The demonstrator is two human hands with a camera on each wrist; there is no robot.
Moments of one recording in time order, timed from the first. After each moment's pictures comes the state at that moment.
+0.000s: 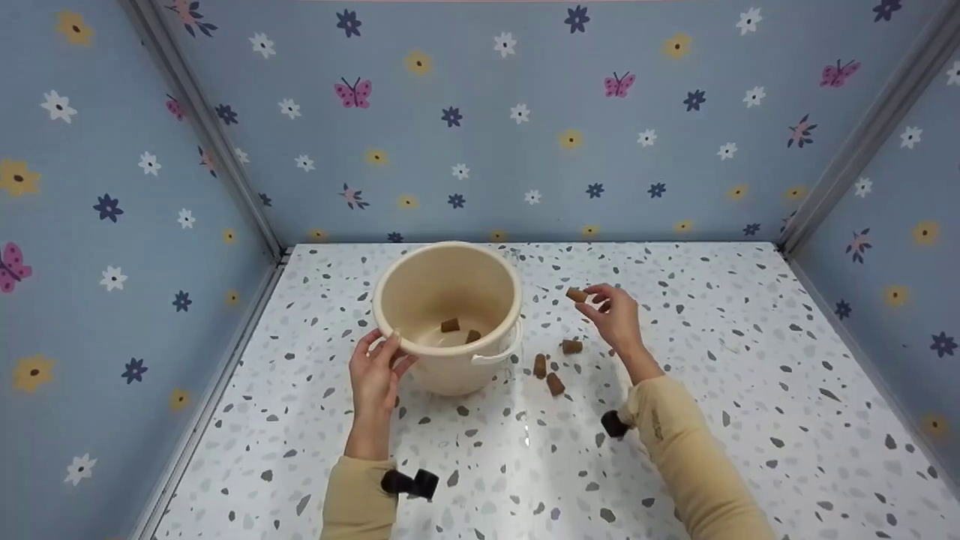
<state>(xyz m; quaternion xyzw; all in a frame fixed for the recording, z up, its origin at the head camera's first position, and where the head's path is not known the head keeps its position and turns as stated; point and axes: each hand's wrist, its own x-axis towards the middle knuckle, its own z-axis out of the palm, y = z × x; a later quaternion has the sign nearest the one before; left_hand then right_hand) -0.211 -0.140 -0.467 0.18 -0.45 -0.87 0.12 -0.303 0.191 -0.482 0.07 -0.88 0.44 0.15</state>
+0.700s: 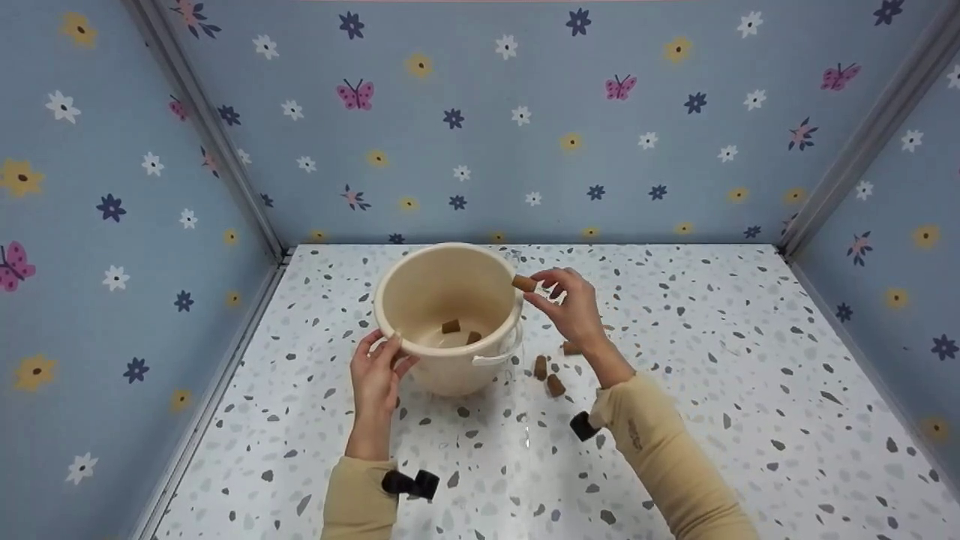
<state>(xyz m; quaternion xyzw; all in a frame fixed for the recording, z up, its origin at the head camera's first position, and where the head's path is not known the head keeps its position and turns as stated) -0.211 -0.140 -0.468 0.17 -0.44 -0.88 0.12 -0.281 0.120 -0.428 0.19 -0.84 0.47 0.20</state>
